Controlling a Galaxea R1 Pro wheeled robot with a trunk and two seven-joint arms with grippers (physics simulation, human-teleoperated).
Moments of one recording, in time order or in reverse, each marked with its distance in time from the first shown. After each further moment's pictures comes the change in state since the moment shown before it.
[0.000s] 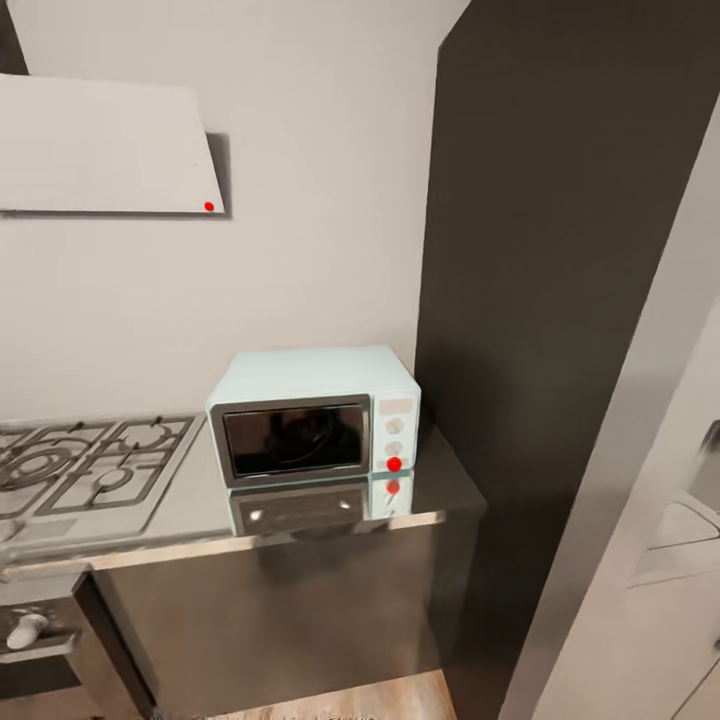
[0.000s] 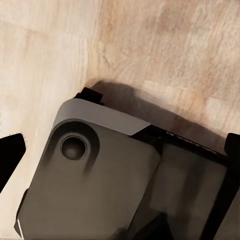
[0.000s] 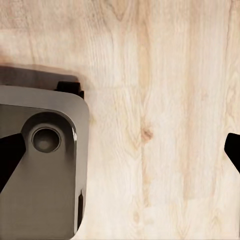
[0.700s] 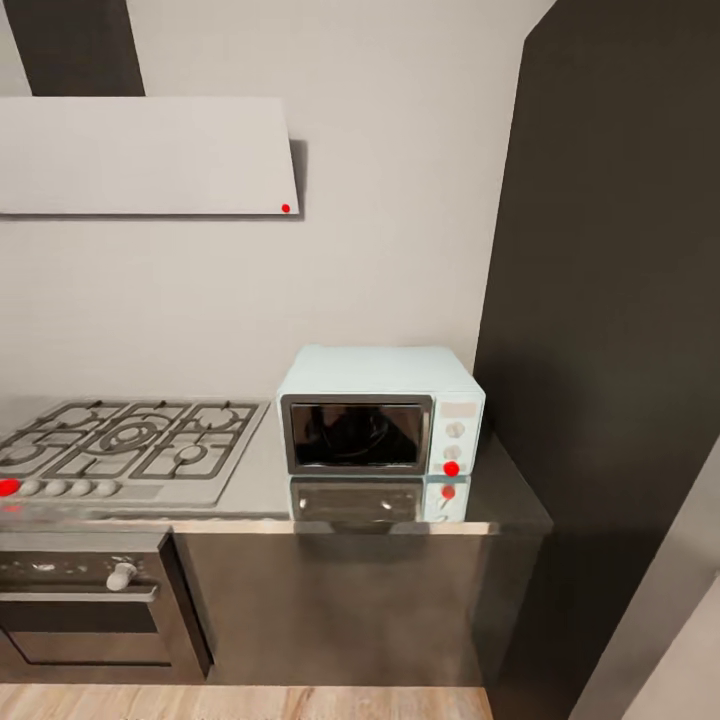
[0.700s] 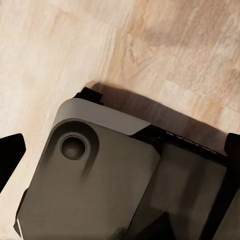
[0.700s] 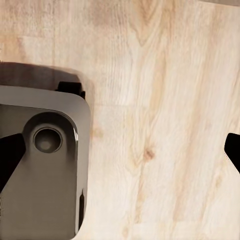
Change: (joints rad) left arm 0.000 0.000 0.000 0.000 0.002 0.001 -0.001; right arm 0.000 0.002 -0.001 0.000 0.000 -0.001 0.000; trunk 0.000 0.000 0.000
